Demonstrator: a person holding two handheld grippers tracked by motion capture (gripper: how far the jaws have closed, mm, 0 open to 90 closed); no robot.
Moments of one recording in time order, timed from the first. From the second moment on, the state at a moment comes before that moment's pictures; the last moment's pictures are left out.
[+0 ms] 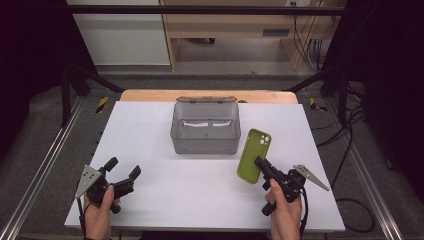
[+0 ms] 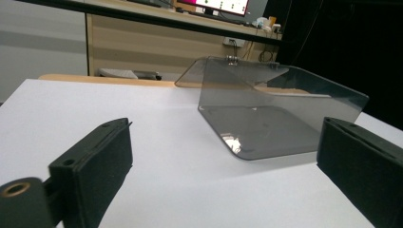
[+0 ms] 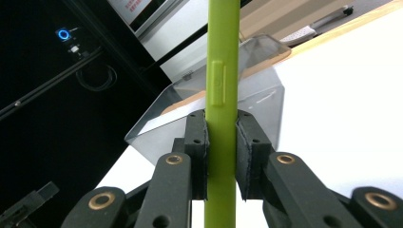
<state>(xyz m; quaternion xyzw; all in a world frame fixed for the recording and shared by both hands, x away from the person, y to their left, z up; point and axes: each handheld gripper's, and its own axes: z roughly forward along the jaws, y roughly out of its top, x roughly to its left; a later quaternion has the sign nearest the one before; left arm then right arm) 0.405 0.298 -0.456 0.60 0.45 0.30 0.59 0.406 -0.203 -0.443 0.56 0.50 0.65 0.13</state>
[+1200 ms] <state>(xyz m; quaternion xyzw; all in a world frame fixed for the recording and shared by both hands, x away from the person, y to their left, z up) 0.407 0.295 -0.456 0.63 0.43 0.31 0.58 0.440 -0.232 -0.370 0.56 0.53 0.62 0.14</state>
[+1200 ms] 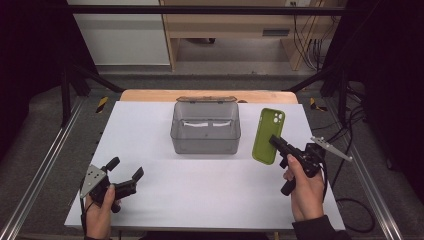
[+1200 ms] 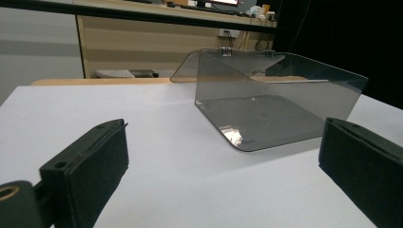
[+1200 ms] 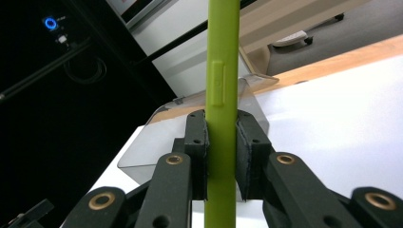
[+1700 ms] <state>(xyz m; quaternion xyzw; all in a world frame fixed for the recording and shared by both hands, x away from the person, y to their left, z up) 0.405 0.298 -0.457 0.62 0.43 0.30 0.58 0.482 -0.200 -0.329 0.55 0.56 0.59 0.17</state>
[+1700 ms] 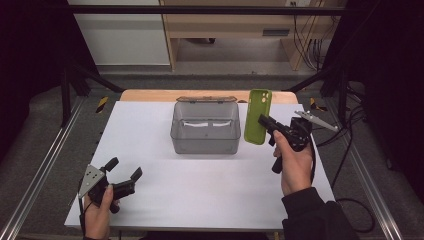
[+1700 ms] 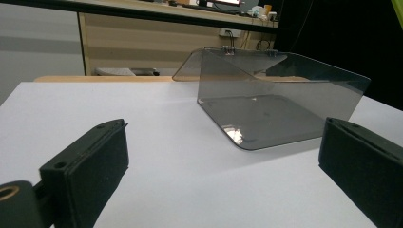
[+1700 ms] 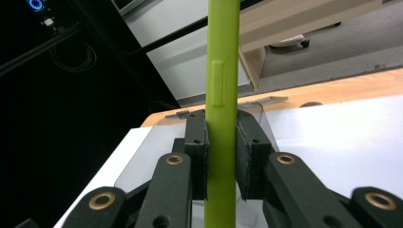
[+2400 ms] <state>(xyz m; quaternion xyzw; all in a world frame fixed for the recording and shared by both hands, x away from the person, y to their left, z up) 0.408 0.295 -0.458 0.63 0.43 0.30 0.58 0.518 -0.167 -0.329 0.54 0.58 0.58 0.18</state>
